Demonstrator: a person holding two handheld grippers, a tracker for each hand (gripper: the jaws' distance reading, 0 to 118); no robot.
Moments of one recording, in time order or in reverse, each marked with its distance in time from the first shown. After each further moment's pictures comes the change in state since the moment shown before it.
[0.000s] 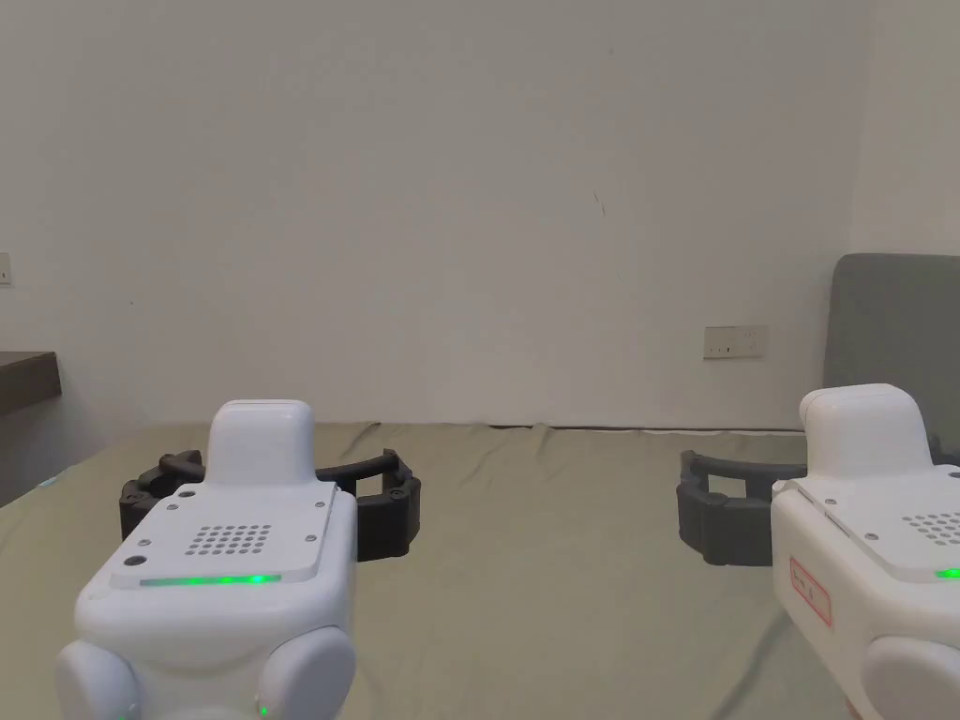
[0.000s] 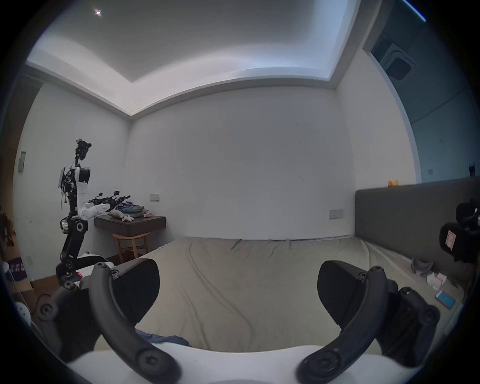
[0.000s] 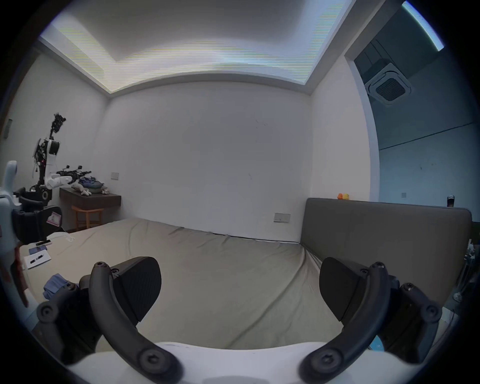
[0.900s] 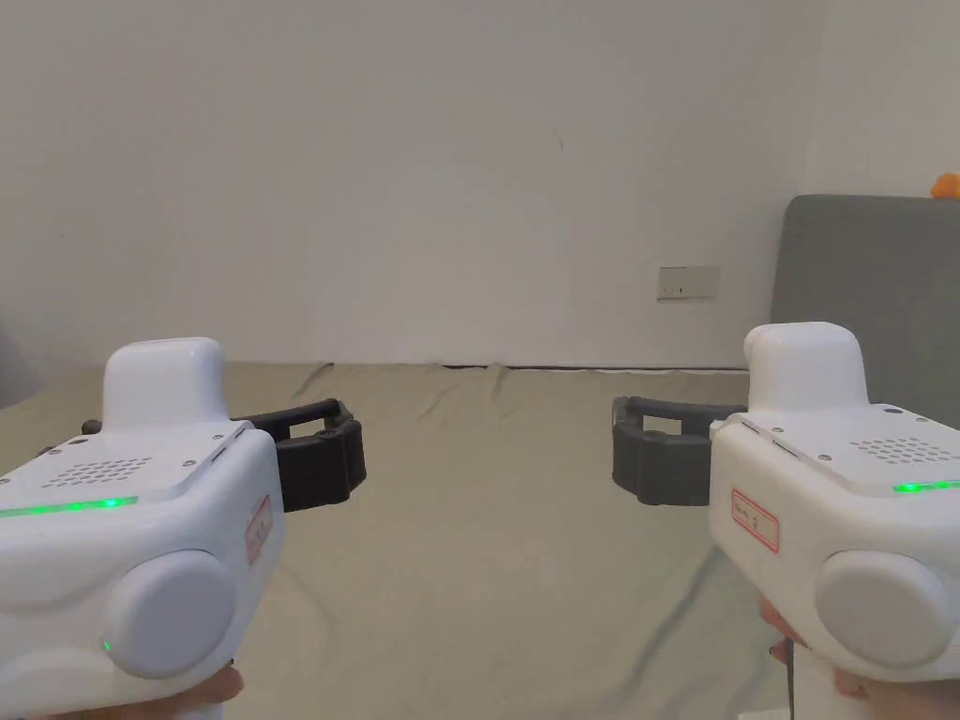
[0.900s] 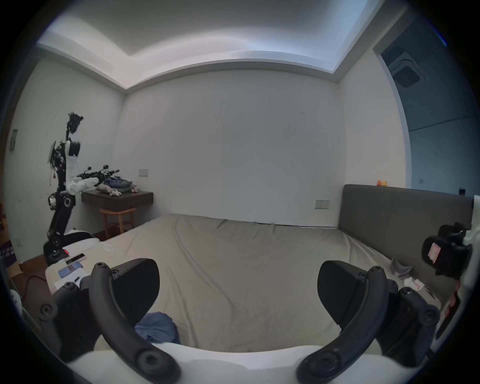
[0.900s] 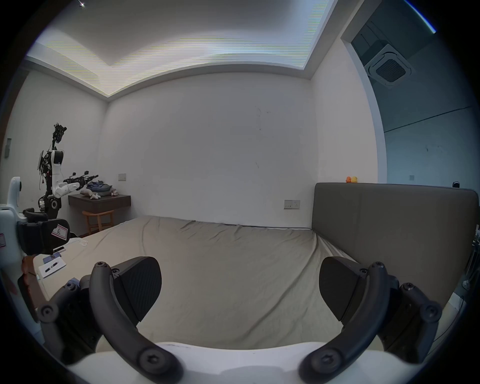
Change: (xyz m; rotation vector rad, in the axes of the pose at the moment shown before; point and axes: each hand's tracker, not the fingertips) left arm -0.016 -0.004 0.010 -0.118 -0.122 0.146; right arm -0.004 -0.001 0.011 -0.074 0.081 -0.069
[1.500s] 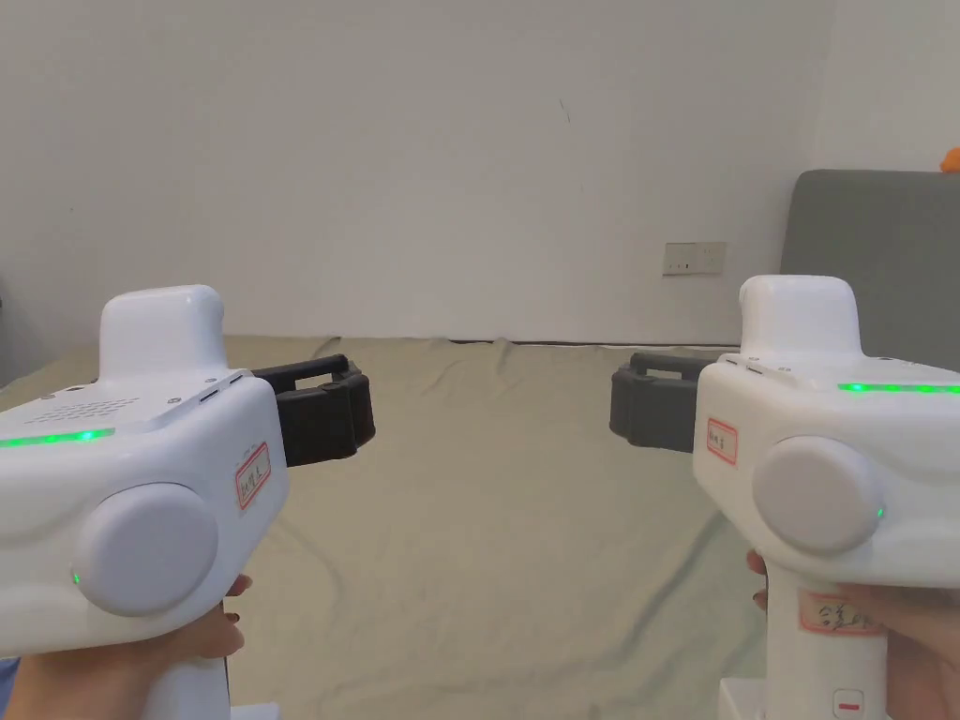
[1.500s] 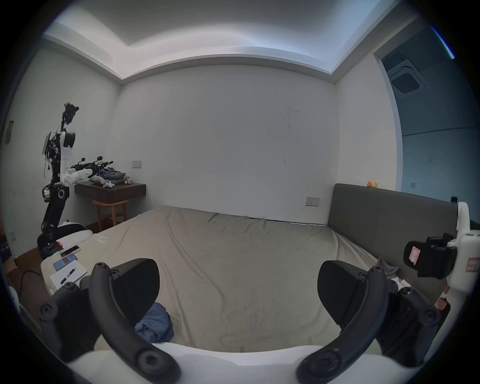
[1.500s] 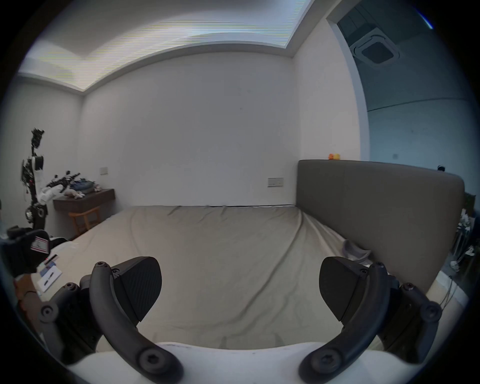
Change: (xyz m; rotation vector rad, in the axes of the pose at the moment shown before) left arm -0.004 0.005 0.023 -0.022 -0.033 0.028; right arm -0.018 0.011 0.006 -0.115 -0.156 -0.043
